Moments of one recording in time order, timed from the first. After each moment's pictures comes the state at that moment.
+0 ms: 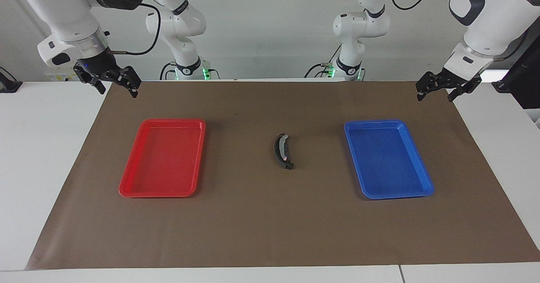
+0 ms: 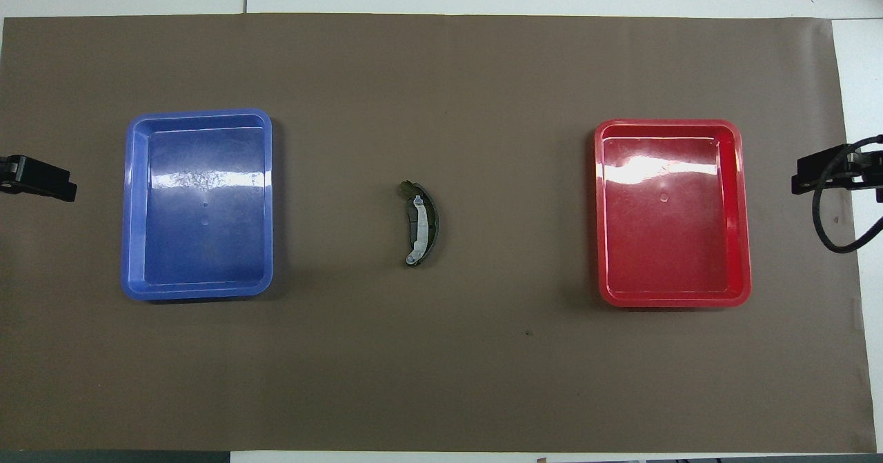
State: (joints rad) left arm -0.04 -0.01 0.05 -1.63 0.03 1.55 0.16; right arm 0.05 -0.05 -0.11 -1.65 -0.04 1.54 0.08
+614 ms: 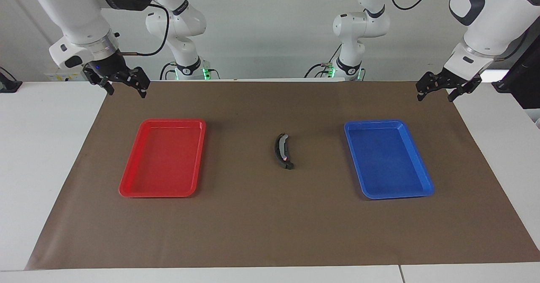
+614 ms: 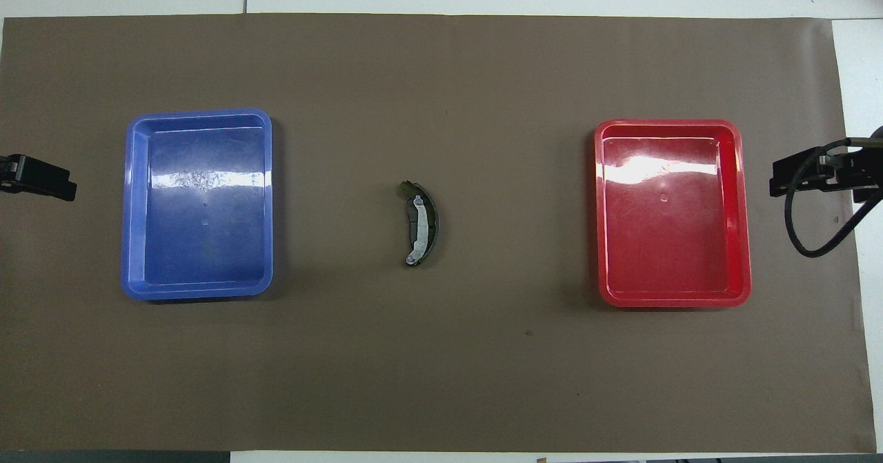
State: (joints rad) left arm -0.04 -0.01 0.05 -1.63 0.03 1.56 0.16; right arm 0.06 -0.05 -0.08 -1.65 -0.04 1.54 0.10
